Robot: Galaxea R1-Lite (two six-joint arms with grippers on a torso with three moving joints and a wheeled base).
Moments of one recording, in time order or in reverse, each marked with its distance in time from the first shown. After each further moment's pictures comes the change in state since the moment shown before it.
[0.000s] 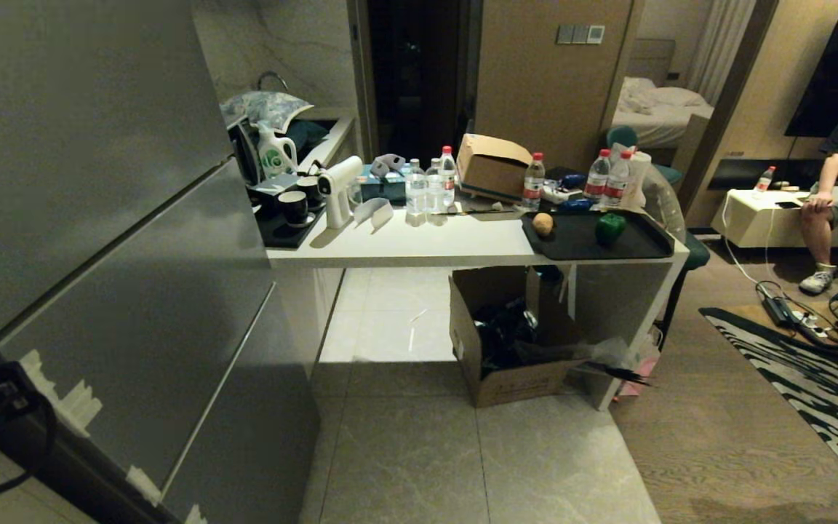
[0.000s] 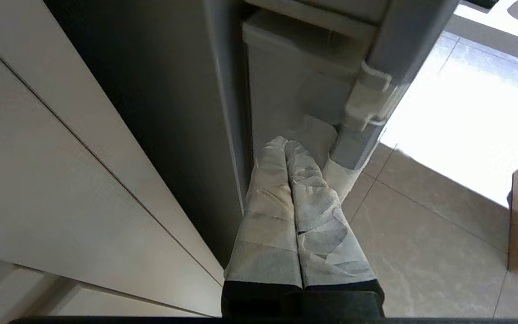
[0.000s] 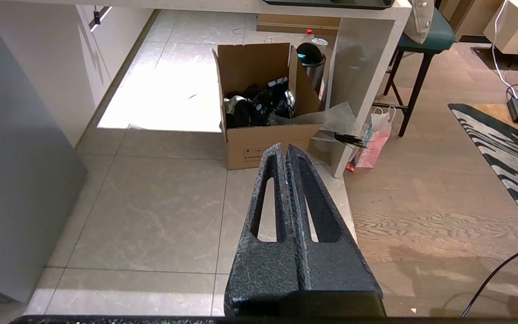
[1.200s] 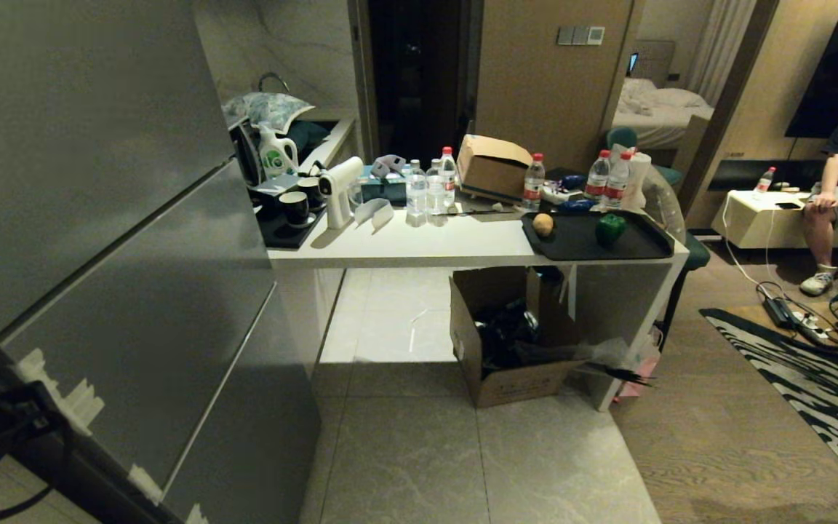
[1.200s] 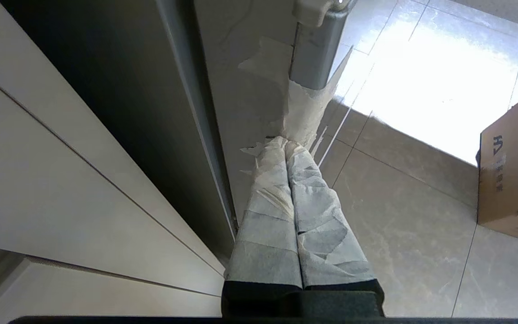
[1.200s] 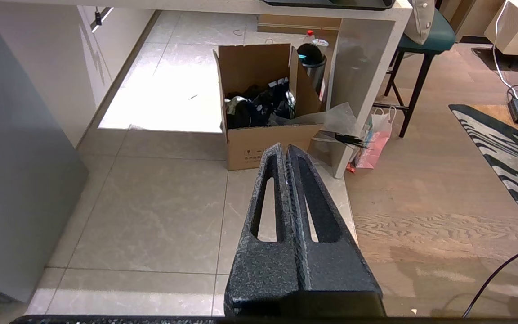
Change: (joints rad) left arm -0.027 0.013 0.055 -0.002 -0.093 -0.007; right arm 0.000 0.000 0.000 0.000 0.000 0.001
